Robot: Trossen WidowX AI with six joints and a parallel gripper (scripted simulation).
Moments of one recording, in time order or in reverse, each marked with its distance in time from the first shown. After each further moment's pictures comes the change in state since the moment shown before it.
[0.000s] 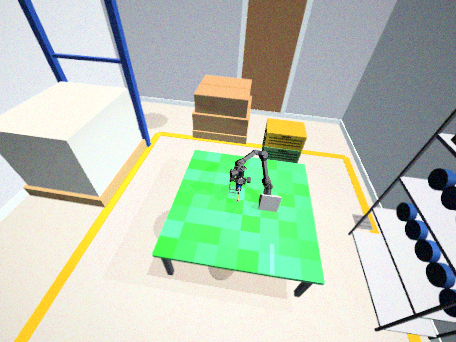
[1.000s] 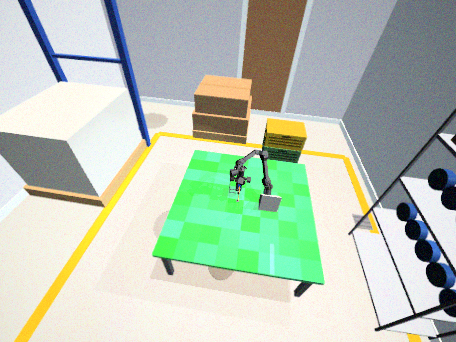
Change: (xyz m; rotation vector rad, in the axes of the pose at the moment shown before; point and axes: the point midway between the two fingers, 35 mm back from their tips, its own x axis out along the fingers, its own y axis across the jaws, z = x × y) arm 0.009 0.001 -0.014 -0.001 0.002 0.000
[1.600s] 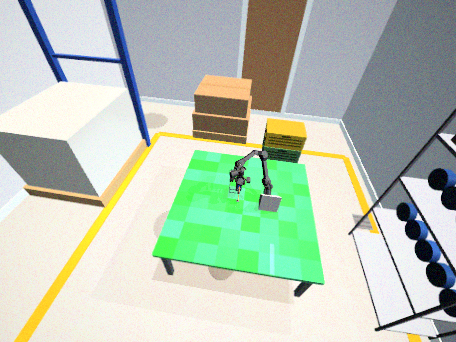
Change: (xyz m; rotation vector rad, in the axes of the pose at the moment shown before) arm 0.003 -0.001 0.003 0.010 0.039 0.006
